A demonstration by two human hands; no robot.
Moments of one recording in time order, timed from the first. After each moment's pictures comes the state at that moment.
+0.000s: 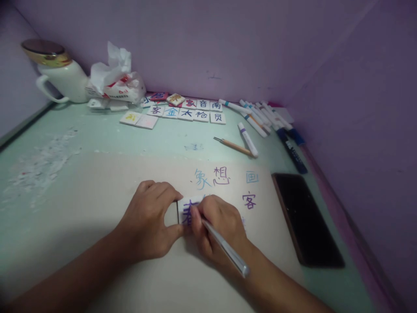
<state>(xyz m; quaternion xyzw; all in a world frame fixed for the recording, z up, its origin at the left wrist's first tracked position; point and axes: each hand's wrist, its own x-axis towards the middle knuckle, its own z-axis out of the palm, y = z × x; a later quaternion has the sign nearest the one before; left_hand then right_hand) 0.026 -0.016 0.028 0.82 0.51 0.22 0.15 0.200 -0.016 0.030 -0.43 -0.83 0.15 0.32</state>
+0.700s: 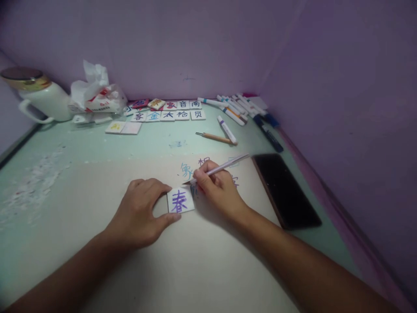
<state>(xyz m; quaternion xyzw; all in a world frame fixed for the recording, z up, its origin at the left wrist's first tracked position) 0.023 -0.012 0.033 0.84 0.49 0.21 0.13 0.218 0.014 0.026 -0.48 -0.58 0.49 0.44</state>
